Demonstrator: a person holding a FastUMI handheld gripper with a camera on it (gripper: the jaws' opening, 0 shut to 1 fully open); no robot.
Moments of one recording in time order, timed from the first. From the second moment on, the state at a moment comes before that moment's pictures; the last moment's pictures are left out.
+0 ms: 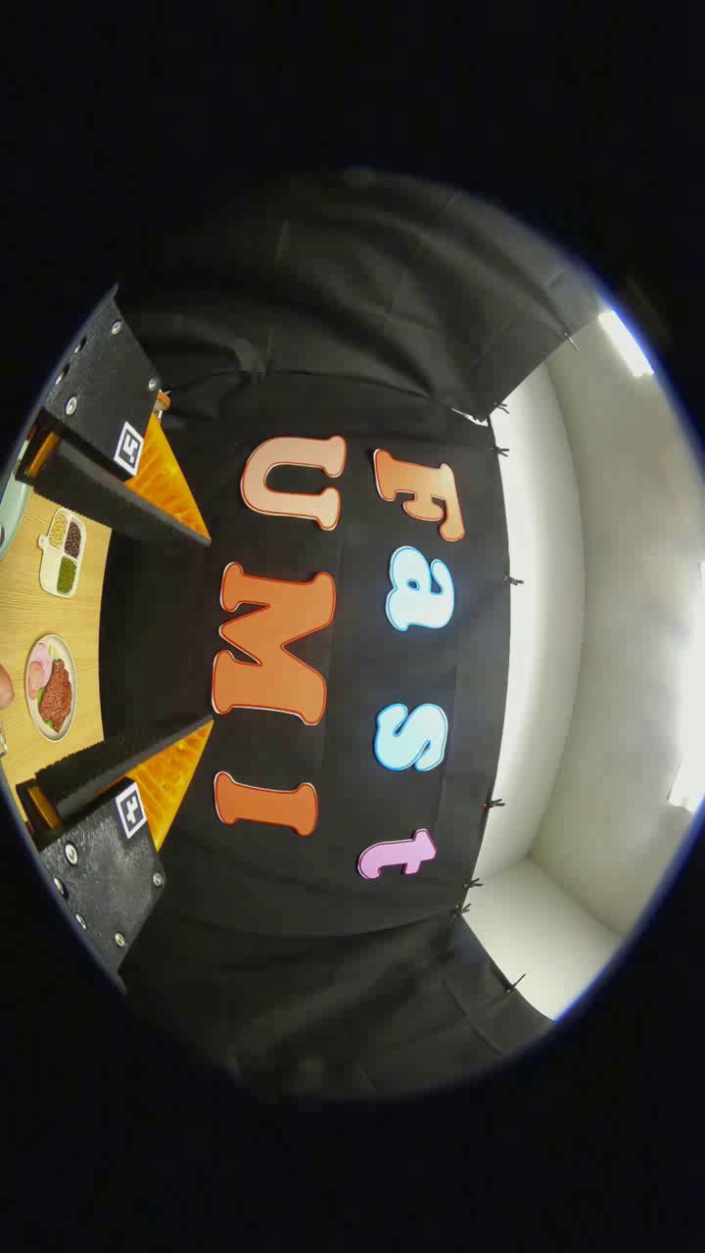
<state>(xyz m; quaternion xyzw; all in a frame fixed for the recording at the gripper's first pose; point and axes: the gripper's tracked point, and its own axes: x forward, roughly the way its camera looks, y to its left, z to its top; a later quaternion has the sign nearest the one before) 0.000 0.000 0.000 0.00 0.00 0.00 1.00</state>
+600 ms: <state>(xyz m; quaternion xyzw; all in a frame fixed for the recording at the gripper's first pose) 0.010 0.025 -0.009 0.00 0.02 0.02 1.00</state>
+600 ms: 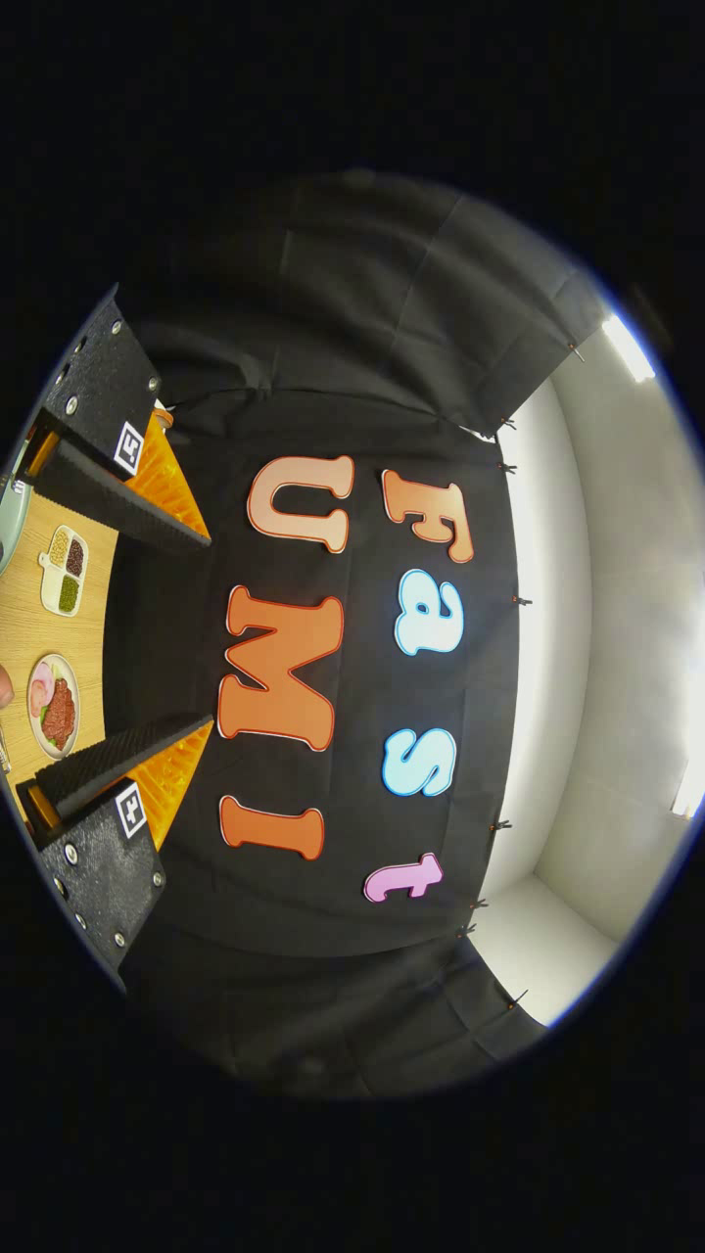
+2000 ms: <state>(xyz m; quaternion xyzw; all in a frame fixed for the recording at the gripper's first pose) -0.160 0.134 -0.391 0.00 0.69 0.14 0.71</state>
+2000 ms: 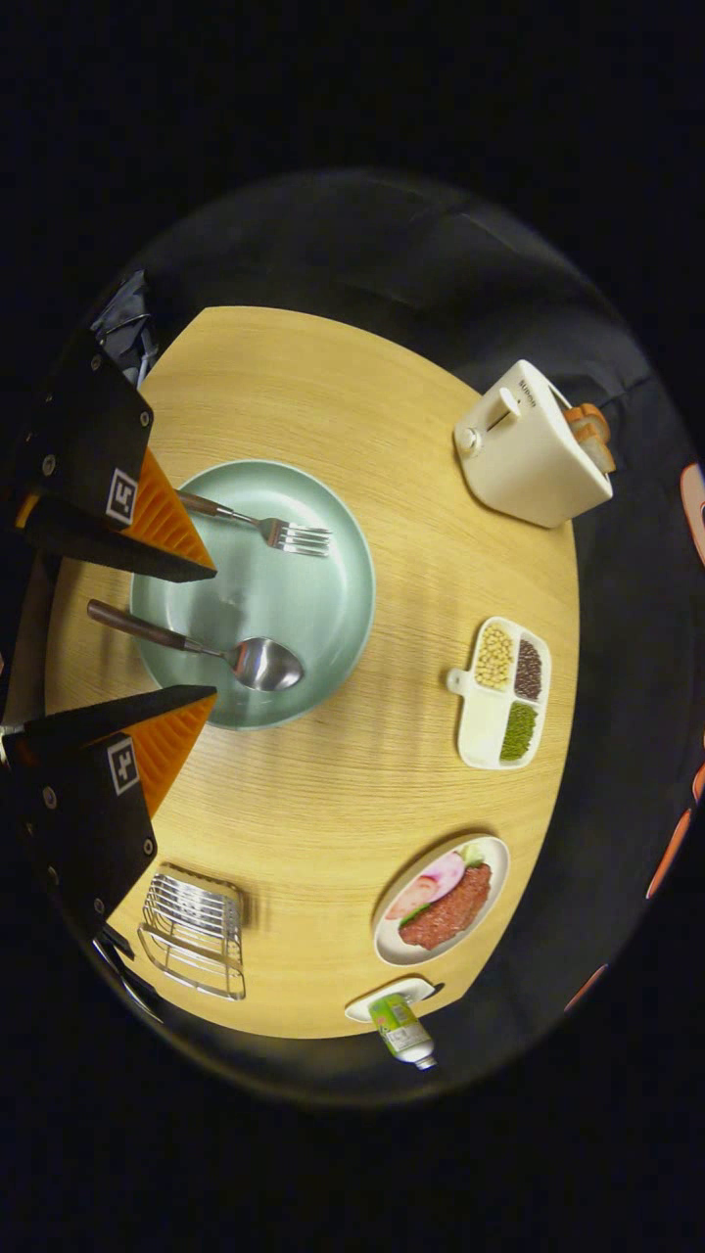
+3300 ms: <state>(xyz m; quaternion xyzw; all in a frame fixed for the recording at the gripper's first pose) -0.182 0.117 -0.431 0.04 0.72 0.09 0.69</state>
